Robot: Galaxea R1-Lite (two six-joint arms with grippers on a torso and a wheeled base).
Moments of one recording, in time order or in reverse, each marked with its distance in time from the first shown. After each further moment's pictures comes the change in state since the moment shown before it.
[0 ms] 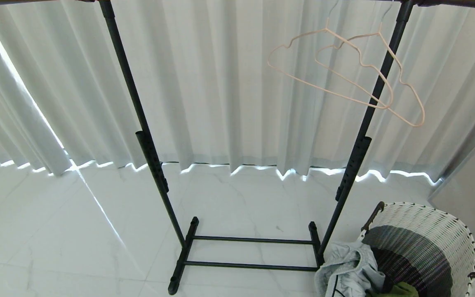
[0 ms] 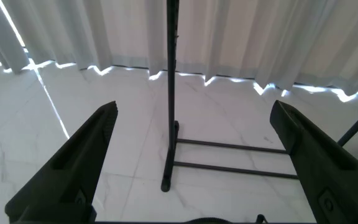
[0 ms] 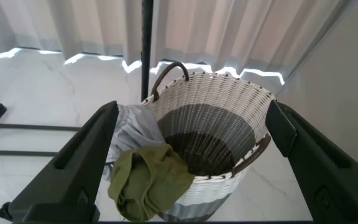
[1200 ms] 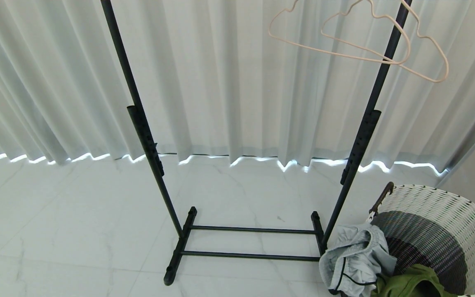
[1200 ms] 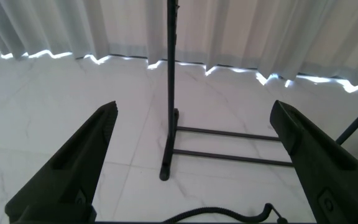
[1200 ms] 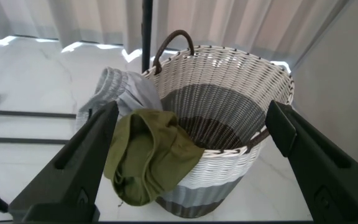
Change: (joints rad) left arm 0.000 0.000 0.000 0.000 0.001 -0.008; right arm 0.001 0.000 0.000 0.000 0.000 0.005
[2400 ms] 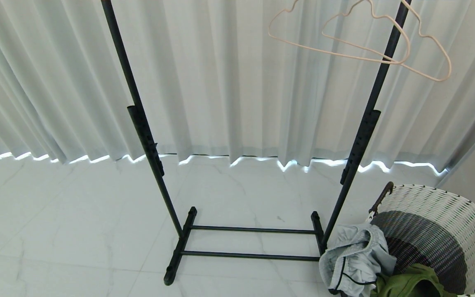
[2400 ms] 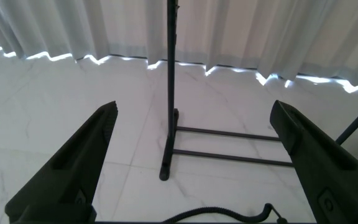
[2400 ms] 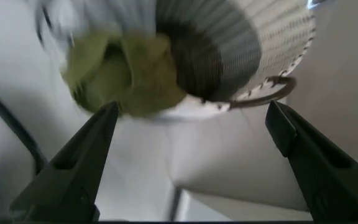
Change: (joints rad) left arm 0.000 0.000 0.000 0.000 0.000 0.000; right arm 0.065 0.728 -0.196 0.029 -0.101 -0.321
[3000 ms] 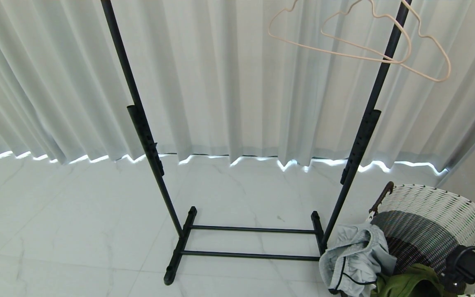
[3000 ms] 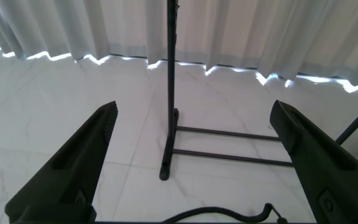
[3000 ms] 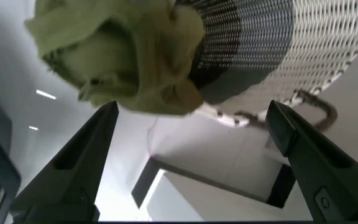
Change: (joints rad) left arm 0.000 0.000 0.000 0.000 0.000 0.000; right arm 0.005 0.610 0.110 -0.489 -0.028 -0.198
